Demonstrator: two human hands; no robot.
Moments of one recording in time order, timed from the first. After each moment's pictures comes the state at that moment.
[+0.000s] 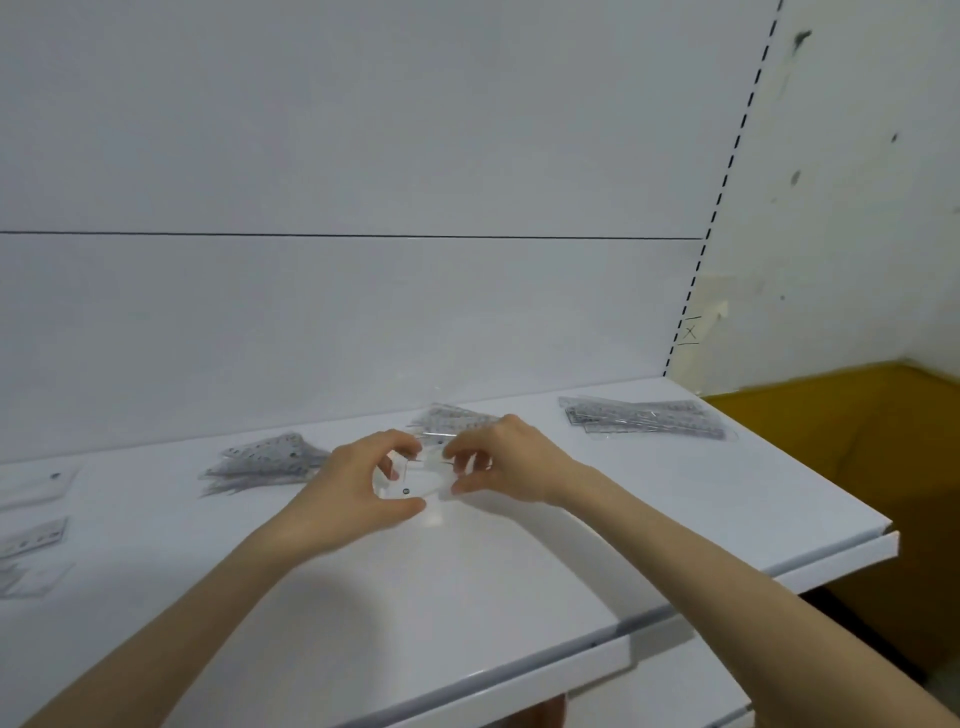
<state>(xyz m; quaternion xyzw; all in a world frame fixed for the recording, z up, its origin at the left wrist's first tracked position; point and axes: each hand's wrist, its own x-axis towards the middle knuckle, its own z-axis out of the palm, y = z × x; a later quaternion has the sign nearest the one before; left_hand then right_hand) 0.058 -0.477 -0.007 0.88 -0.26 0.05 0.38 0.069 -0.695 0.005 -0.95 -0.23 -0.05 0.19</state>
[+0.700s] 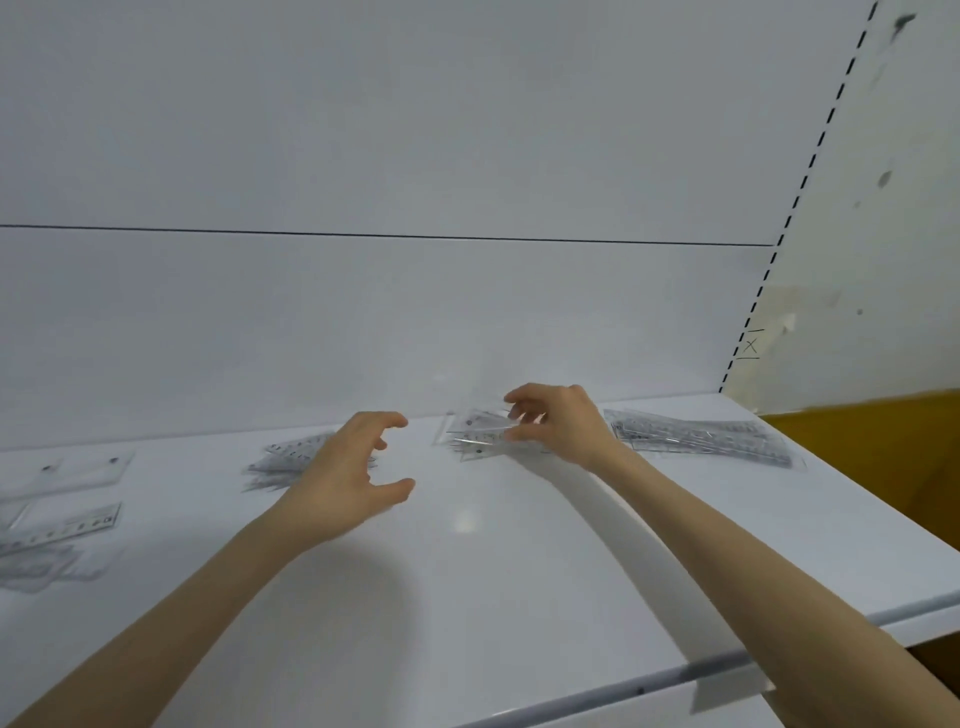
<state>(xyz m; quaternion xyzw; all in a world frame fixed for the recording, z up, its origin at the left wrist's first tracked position) 0.082 -0.444 -0.012 0.90 -0.20 0.09 0.38 0.135 -0.719 -0.003 -0.92 -0.13 -0.12 0.34</state>
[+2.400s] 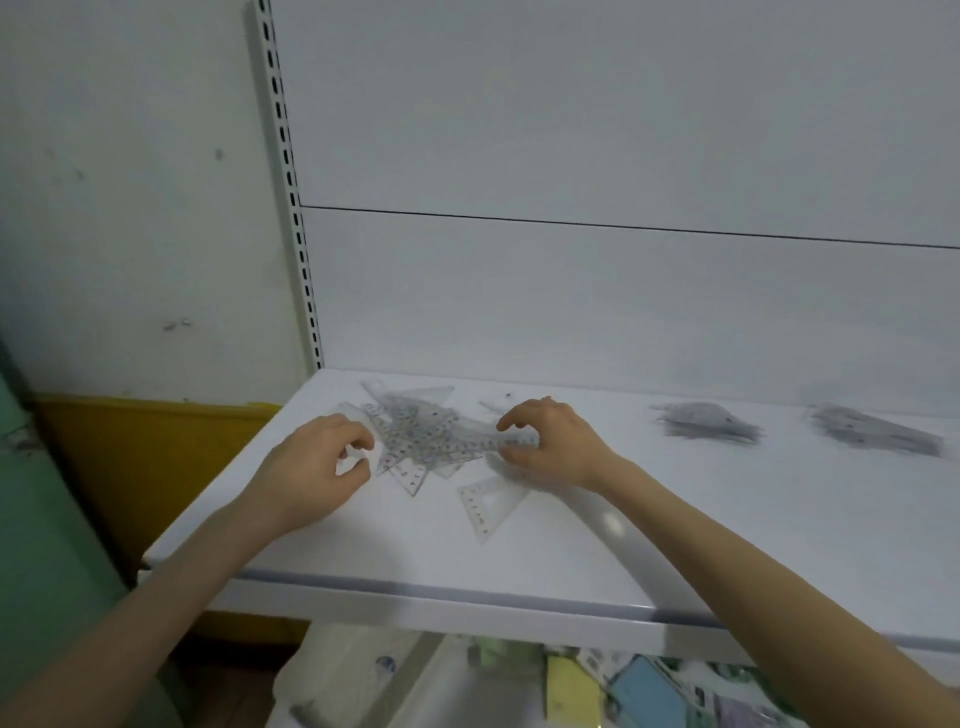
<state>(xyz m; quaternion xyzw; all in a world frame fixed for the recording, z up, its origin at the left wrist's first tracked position) -0.073 0.011 -0.002 0.96 -0.03 0.17 0.21 0.037 -0.257 -0.010 -0.93 -0.30 -0.07 0.20</state>
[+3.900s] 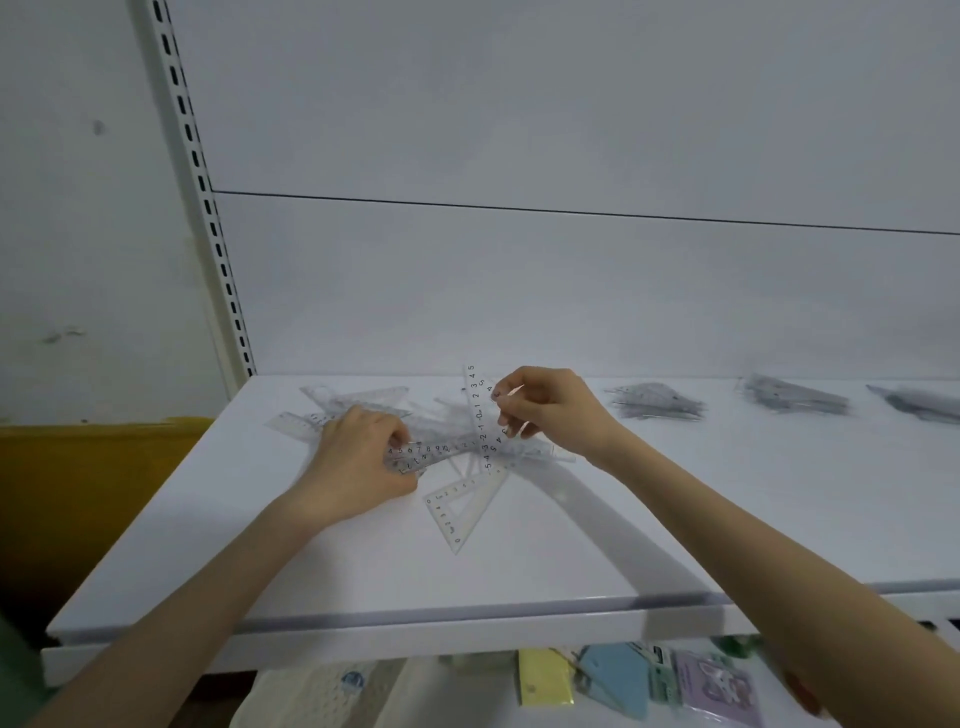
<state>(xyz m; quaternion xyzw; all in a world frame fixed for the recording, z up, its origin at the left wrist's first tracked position) -0.012 -0.038 -0.013 0.97 -0.11 0.10 0.21 0.024 -0.279 0.023 -0.82 -0.20 0.02 0.54</state>
